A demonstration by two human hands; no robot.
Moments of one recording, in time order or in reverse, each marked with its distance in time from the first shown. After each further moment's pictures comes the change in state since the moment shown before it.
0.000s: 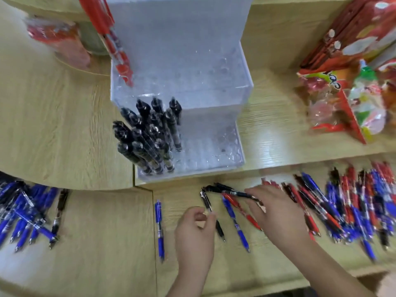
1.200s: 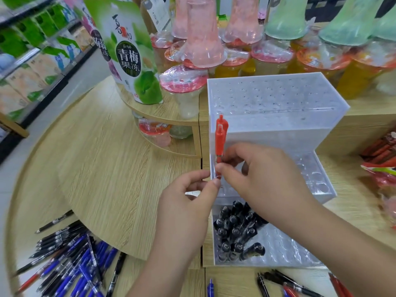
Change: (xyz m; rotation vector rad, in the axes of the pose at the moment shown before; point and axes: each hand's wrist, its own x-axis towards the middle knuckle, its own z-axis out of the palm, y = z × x) left_hand 0.069 0.194 -0.181 -0.283 0.026 0.397; right_hand 0.158 -0.240 -0.136 0.238 0.164 -0.311
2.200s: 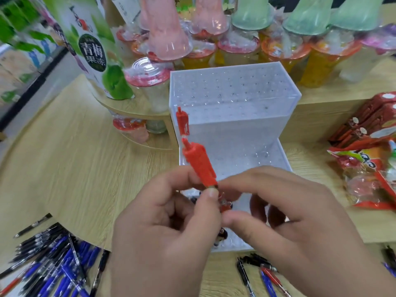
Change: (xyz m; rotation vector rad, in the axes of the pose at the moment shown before) left_hand -0.063 0.051 0.016 -0.108 0.082 0.352; right_hand -0.086 0.001 -0.063 0.263 -0.002 -0.167
